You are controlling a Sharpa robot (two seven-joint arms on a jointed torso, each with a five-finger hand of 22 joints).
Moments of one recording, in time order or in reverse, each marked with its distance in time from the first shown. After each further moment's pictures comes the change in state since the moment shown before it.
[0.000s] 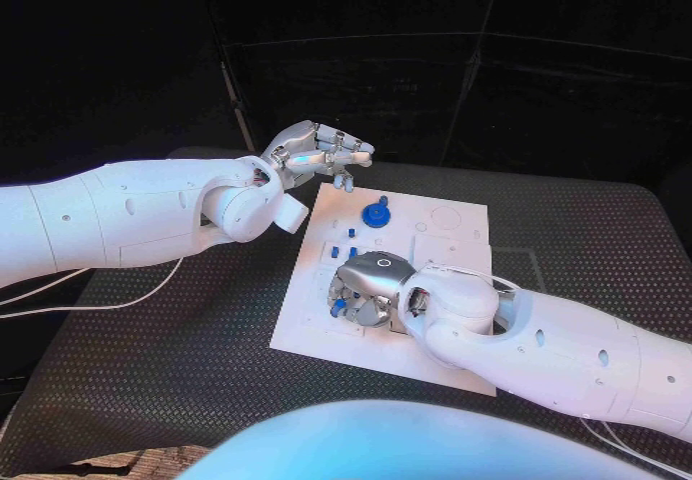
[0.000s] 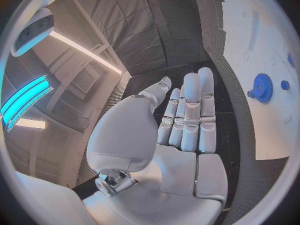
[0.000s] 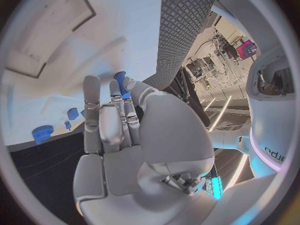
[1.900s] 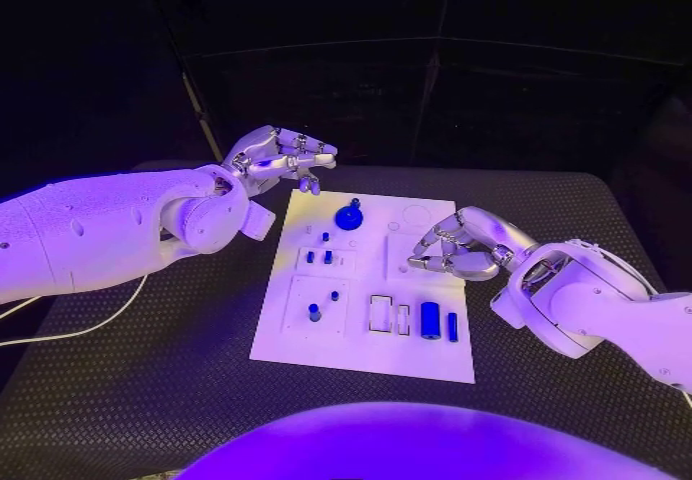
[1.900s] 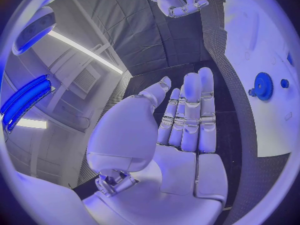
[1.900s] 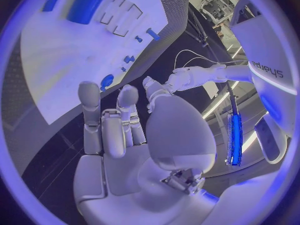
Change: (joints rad) left arm 0.000 -0.008 0.000 -0.001 0.000 0.005 -0.008; left_hand 0.000 0.000 -0.005 0.000 0.000 0.000 0.000 0.000 -0.001 -0.004 -0.004 0.000 0.000 0.000 0.000 0.000 -0.001 0.000 0.000 0.000 -0.004 -0.002; right arm 0.004 -0.514 0.085 0.225 0.518 -0.321 0.027; right_hand -0.176 -0.042 -0.369 0.177 0.137 -0.050 -0.040 0.123 0.075 0.146 -0.061 0.852 0.794 0.000 -0.040 0.172 0.260 -0.016 0.116 -0.037 0.083 0.158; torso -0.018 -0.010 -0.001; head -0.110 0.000
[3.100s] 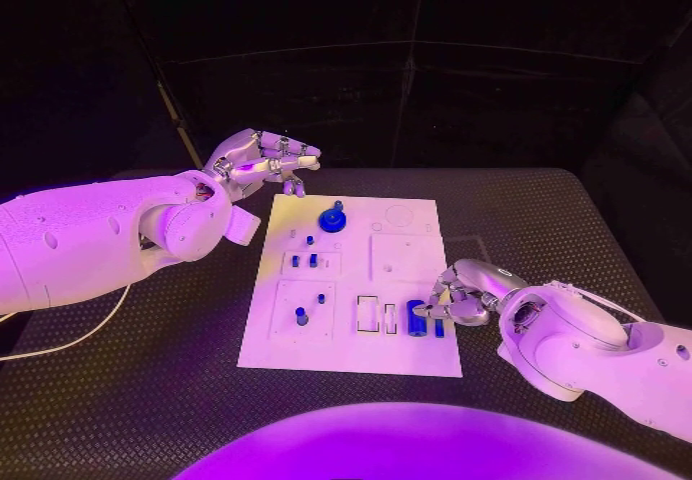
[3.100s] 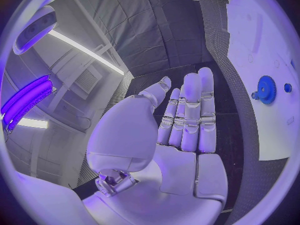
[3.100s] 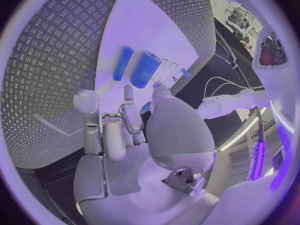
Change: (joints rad) left arm 0.000 -0.005 0.000 0.005 0.000 0.001 0.000; left_hand 0.000 0.000 0.000 0.000 0.000 0.000 0.000 0.000 0.000 0.000 0.000 0.000 0.000 -0.004 0.004 0.000 -0.001 0.000 0.000 0.000 0.000 -0.002; right arm -0.122 -0.029 -0.029 0.057 -0.257 0.065 -0.369; right_hand -0.019 0.024 -0.213 0.132 0.026 -0.074 -0.009 0.145 0.114 0.038 0.002 0.218 0.317 0.000 0.000 0.055 0.007 -0.015 0.040 0.003 0.044 0.089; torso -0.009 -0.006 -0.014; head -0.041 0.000
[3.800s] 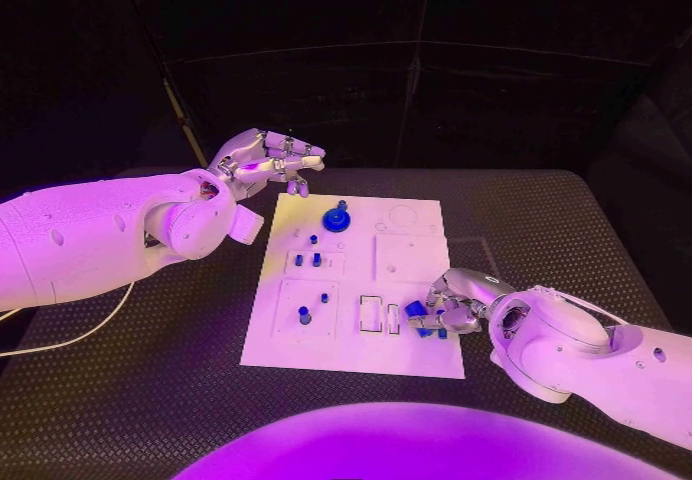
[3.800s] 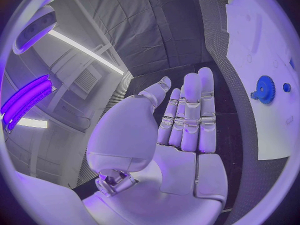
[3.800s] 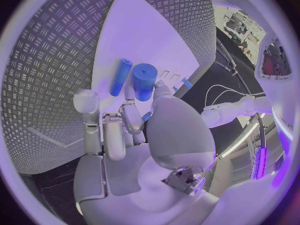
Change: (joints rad) left arm 0.000 -0.002 0.000 0.001 0.000 0.002 -0.006; left_hand 0.000 0.000 -0.003 0.003 0.000 0.000 0.000 0.000 0.000 -0.004 0.004 0.000 0.000 0.000 0.000 0.000 0.000 0.000 0.000 0.000 0.000 -0.001; right arm -0.006 0.062 -0.015 -0.050 -0.019 0.060 -0.011; right_hand -0.009 -0.001 -0.019 -0.003 -0.015 -0.013 0.000 0.021 0.019 0.000 0.000 0.000 0.009 0.000 0.000 0.000 0.000 0.000 0.000 0.000 0.000 -0.006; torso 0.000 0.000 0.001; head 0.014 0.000
